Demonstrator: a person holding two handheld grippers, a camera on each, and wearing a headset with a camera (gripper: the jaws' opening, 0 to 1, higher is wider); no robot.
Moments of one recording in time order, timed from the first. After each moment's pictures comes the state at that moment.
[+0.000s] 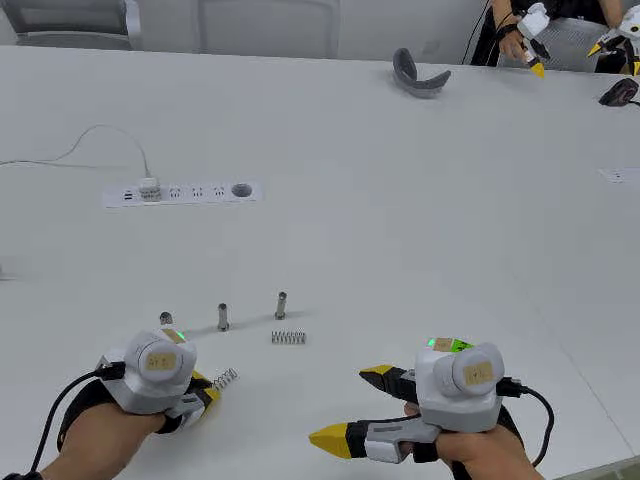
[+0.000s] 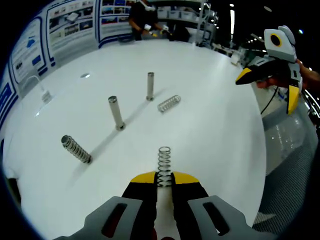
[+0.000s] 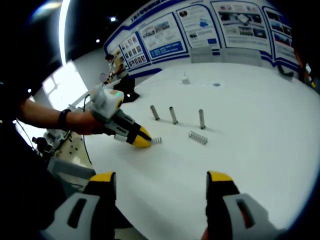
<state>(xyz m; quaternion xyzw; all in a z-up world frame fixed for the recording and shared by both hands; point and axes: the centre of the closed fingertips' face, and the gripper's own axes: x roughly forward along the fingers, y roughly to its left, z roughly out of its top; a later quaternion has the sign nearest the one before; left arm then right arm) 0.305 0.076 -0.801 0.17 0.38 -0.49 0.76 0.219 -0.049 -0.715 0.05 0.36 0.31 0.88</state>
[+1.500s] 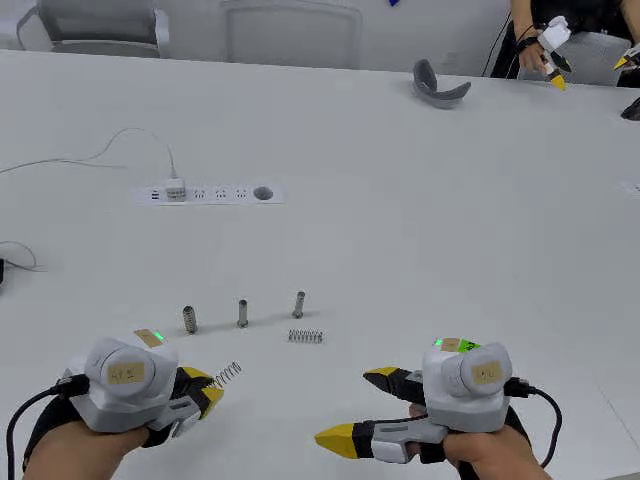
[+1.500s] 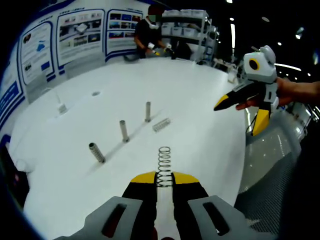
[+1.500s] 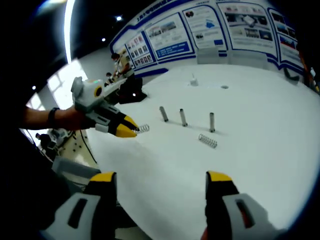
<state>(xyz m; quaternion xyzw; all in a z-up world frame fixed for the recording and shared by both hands) 0.280 0.093 -0.729 0.13 0.33 -0.49 0.80 0.216 -0.031 -0.706 0.05 0.35 0.33 0.87</state>
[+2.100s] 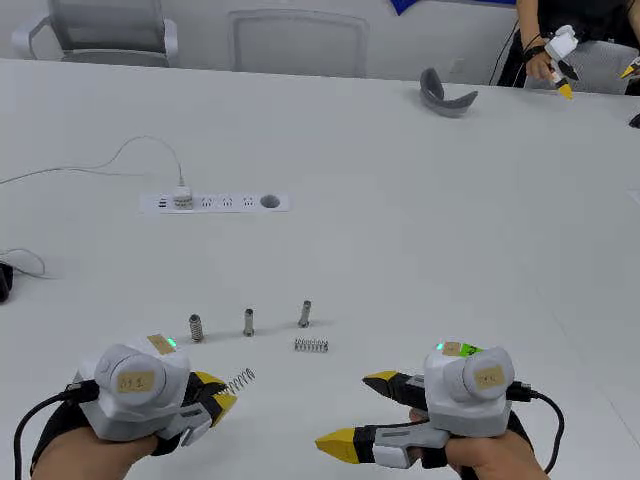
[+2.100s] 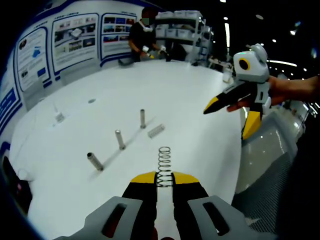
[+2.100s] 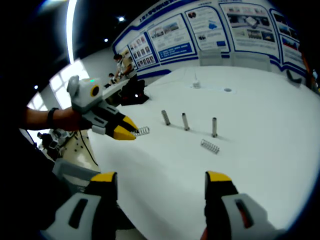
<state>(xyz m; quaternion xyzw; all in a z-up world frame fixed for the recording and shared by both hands) 0.276 0.083 -0.715 0.14 0.32 -0.51 0.79 0.225 -0.026 -0.701 0.05 0.34 0.34 0.87</state>
